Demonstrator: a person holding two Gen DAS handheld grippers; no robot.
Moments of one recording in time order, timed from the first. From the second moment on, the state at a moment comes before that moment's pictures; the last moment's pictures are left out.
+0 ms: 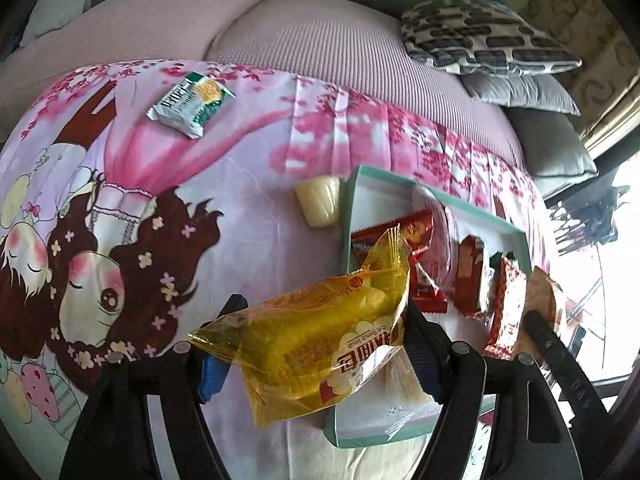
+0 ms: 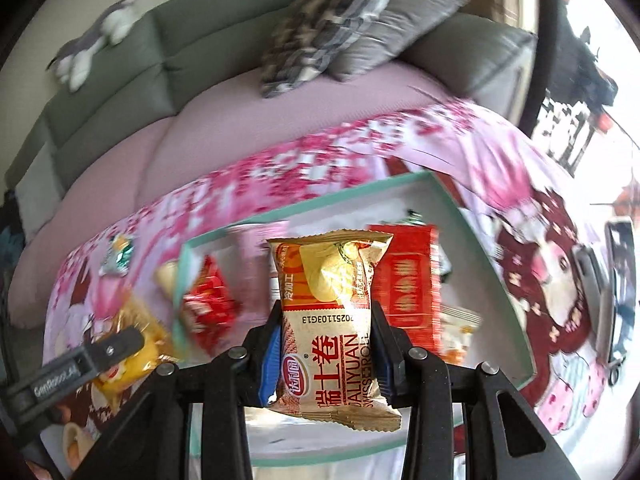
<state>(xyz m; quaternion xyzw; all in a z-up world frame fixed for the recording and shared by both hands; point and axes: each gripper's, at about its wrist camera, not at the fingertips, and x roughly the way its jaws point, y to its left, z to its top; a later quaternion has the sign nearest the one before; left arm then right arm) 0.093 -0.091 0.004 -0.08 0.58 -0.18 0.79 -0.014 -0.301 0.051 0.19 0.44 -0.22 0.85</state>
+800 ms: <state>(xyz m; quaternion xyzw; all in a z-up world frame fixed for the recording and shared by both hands) 0.071 -0.139 -0.005 -0.07 0.60 -0.26 0.76 -0.021 -0.319 0.034 0.22 0.45 -0.23 0.83</state>
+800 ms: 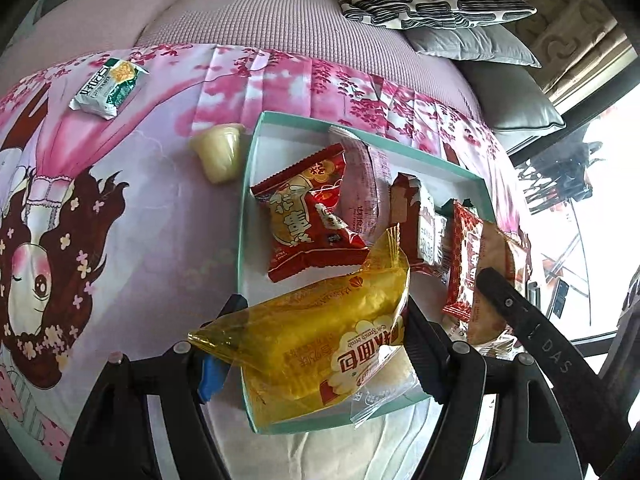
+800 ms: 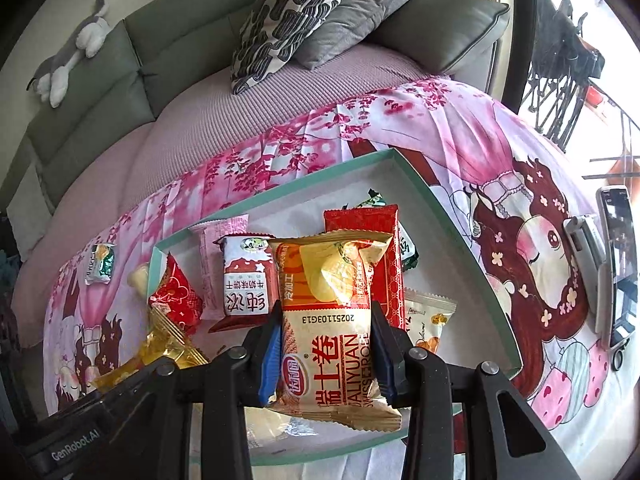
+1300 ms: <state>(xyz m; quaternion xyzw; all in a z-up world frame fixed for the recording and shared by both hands) 0.078 -0.138 -0.023 -0.11 0.62 -0.26 0.73 -0.016 -0.314 0.028 0.21 0.46 -0.22 0.83</state>
